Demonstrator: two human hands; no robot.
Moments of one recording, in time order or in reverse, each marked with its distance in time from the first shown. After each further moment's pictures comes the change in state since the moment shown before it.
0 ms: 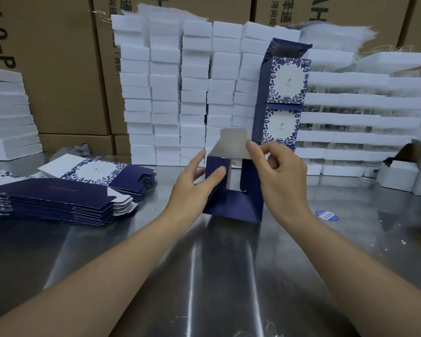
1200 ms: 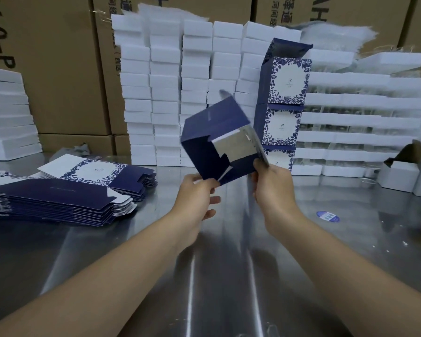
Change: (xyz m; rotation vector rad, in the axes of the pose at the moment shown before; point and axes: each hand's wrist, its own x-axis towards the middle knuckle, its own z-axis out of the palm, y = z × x) left_hand -0.008 0.008 0.013 -0.019 0.111 -0.319; right_hand -0.009 -0.010 0.019 0.253 -0.049 0.575
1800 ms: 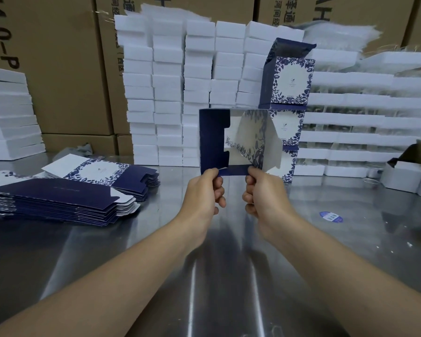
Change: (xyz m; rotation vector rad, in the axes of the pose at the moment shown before) left_hand -0.012 0.008 0.006 -0.062 -0.049 0.075; right_hand -0.007 0.002 0.011 0.223 -0.119 0.298
